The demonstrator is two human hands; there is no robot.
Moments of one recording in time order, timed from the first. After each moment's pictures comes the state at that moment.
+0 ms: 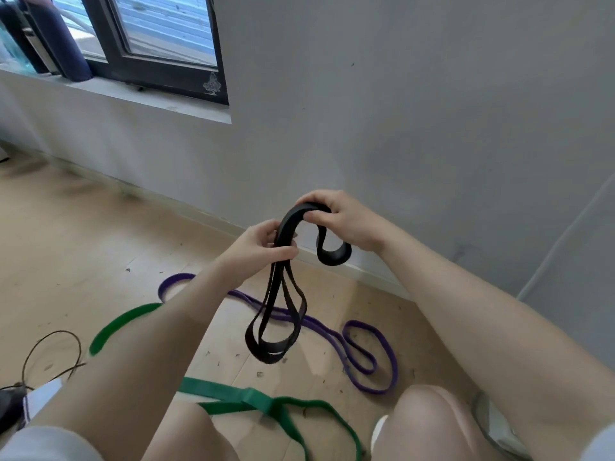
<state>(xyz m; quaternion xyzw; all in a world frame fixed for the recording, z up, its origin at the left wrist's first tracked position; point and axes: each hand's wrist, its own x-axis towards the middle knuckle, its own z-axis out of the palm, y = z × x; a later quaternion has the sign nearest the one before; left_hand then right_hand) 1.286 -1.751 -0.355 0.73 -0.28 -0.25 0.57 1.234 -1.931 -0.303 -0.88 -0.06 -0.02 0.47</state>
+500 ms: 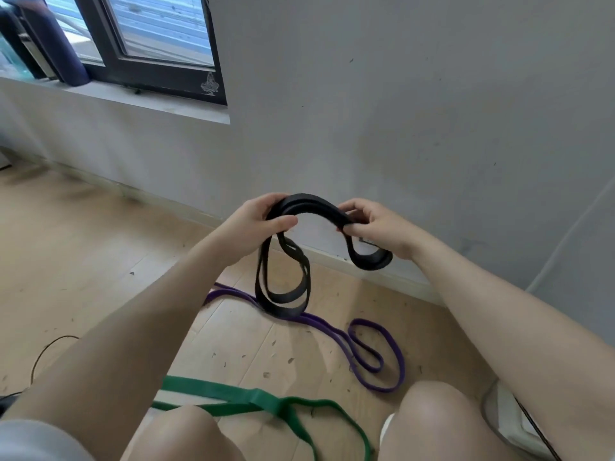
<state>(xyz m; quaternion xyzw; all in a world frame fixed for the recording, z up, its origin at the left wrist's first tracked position) 1.299 -1.757 -0.317 0.78 -0.33 -0.17 0.50 1.220 -1.976 -0.329 -0.86 0.06 0.04 0.50</state>
